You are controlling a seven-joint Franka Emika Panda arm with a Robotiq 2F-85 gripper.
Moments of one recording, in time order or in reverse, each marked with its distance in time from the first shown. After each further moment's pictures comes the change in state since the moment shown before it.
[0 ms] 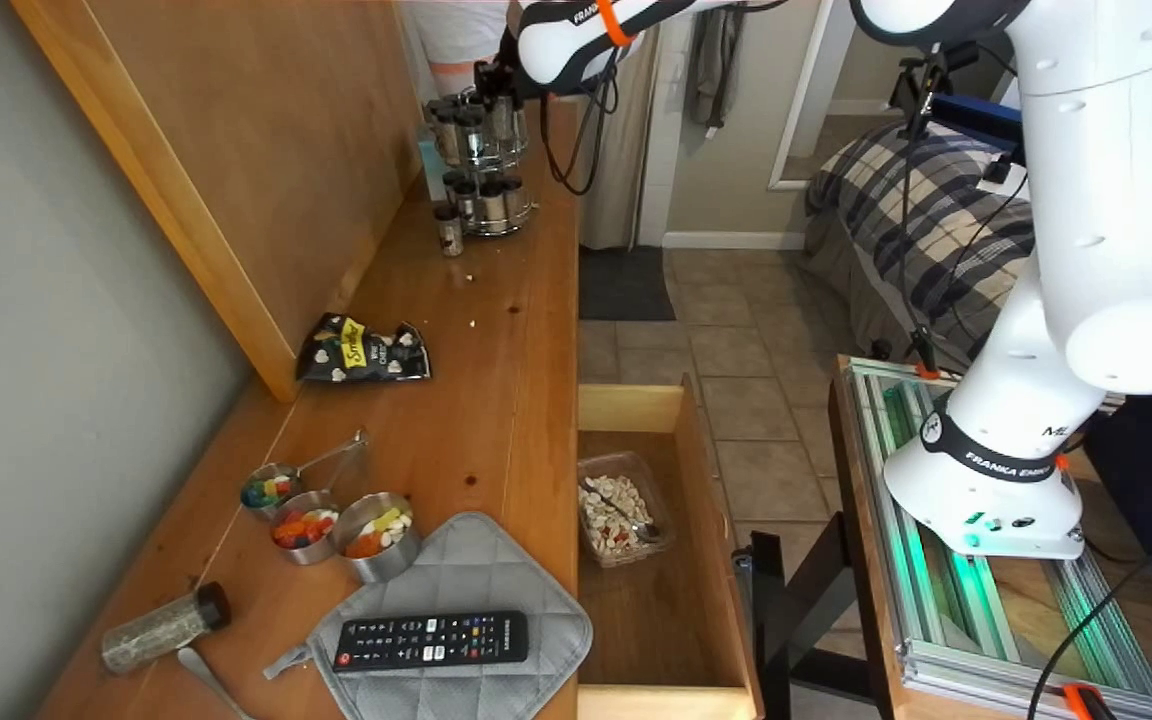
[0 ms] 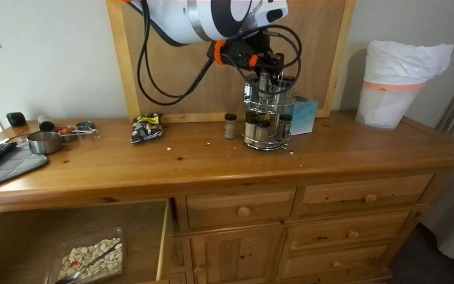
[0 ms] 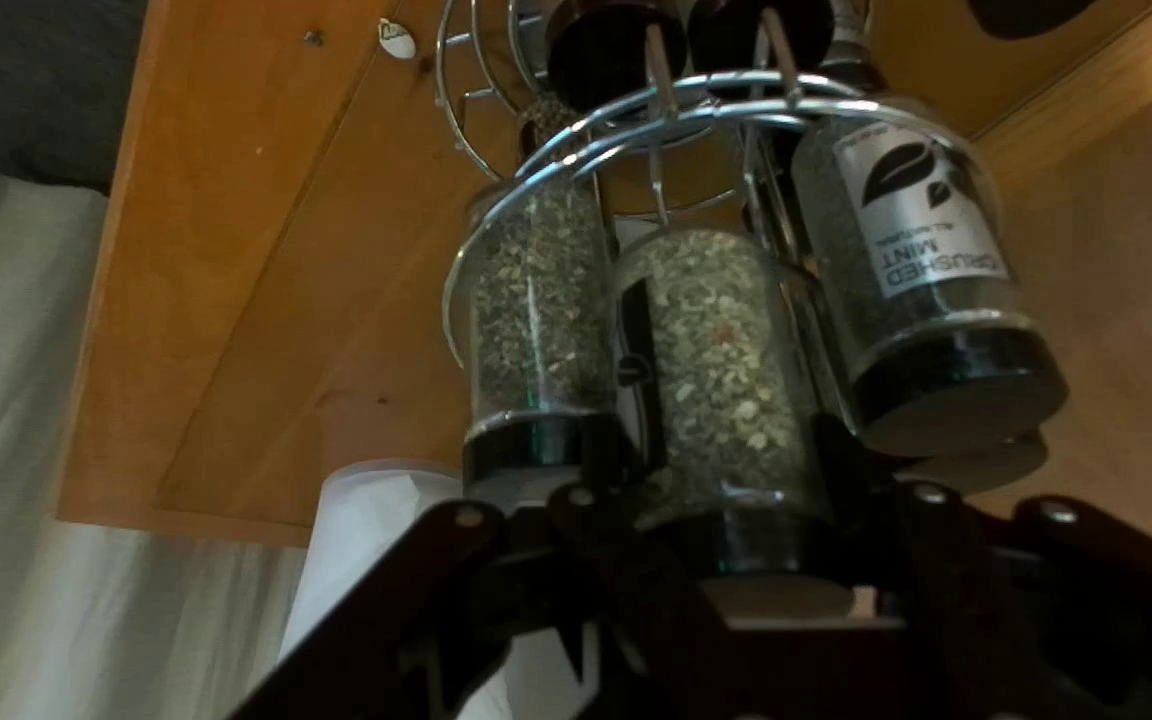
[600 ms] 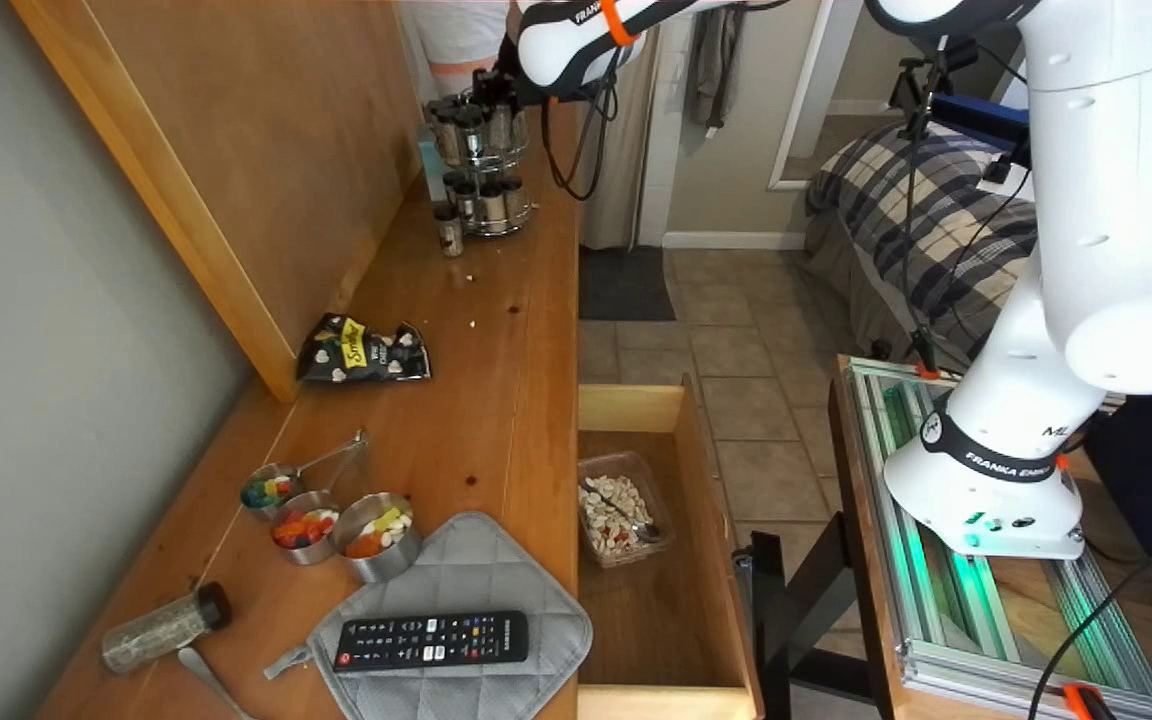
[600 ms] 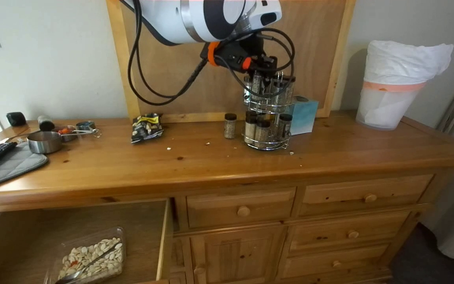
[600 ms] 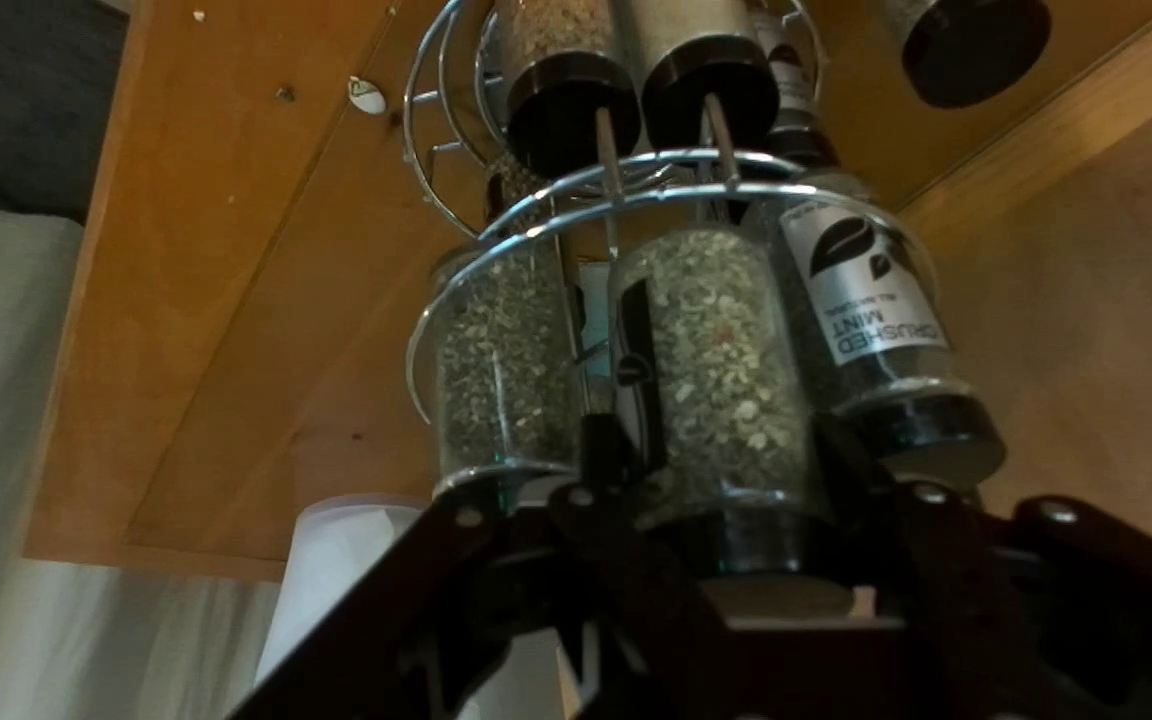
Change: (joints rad) arm 0.000 -0.029 0.024 -0.050 0.018 0.000 -0.021
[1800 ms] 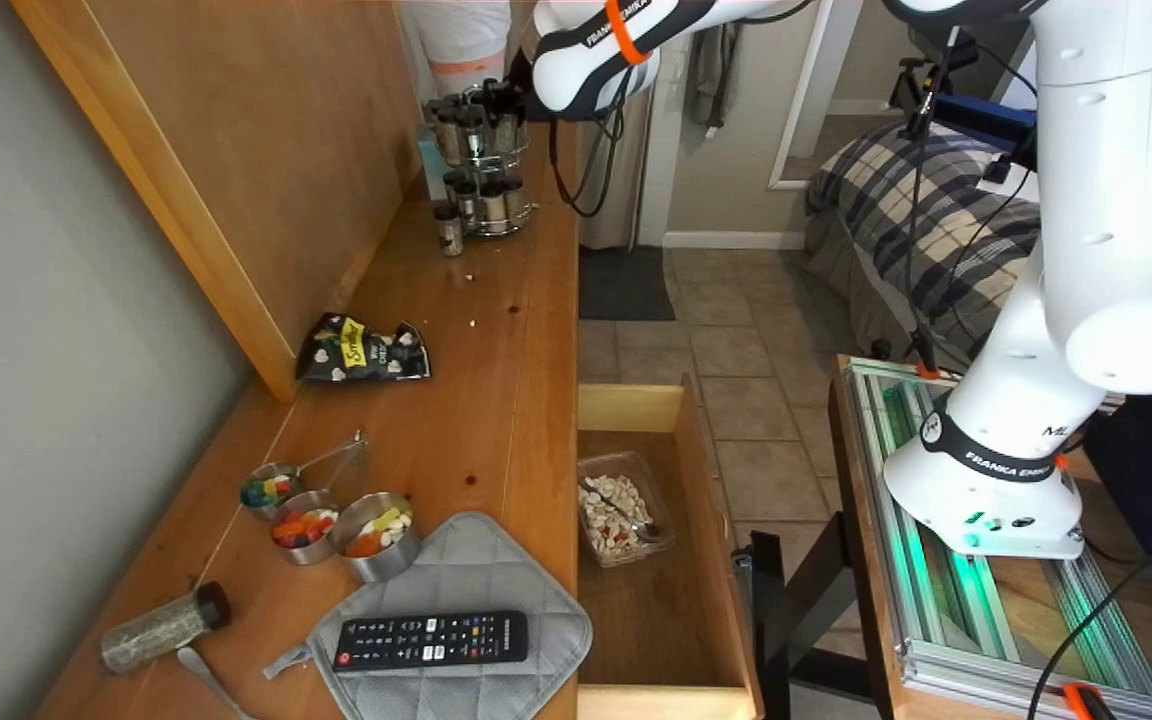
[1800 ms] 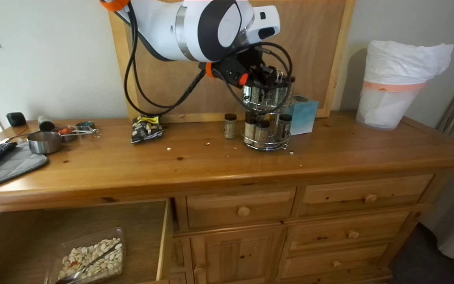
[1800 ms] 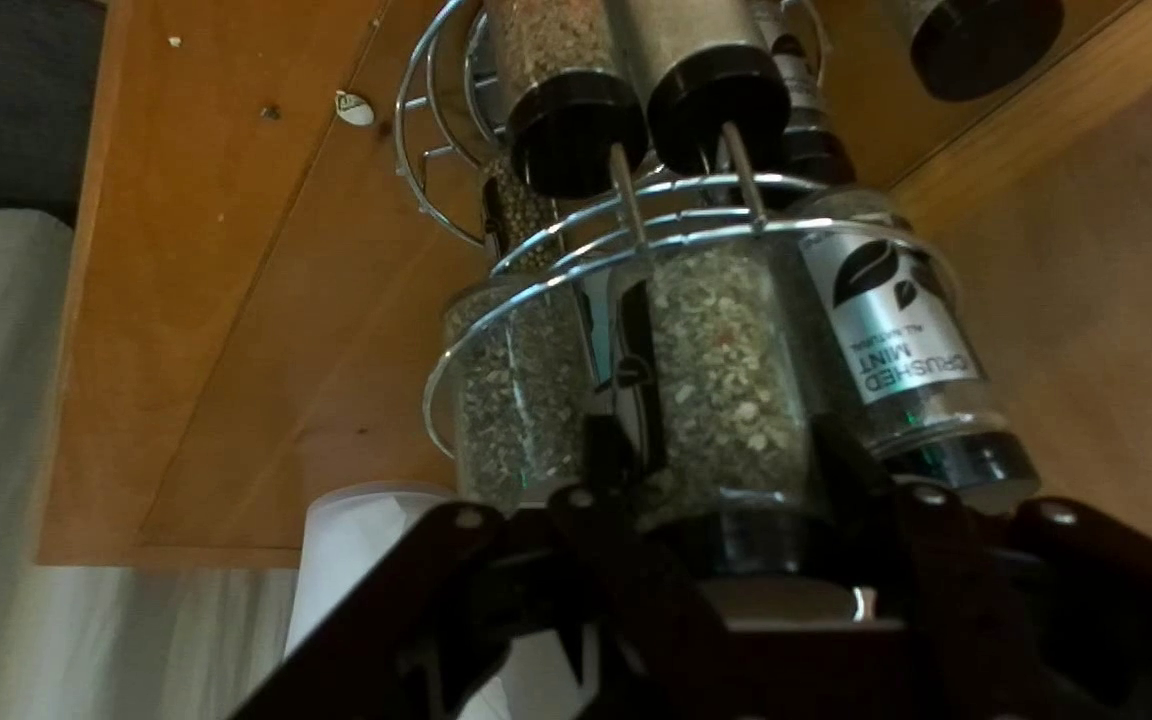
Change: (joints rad) arm 0.000 -0.027 0.002 -0.128 0.041 0.181 0.007
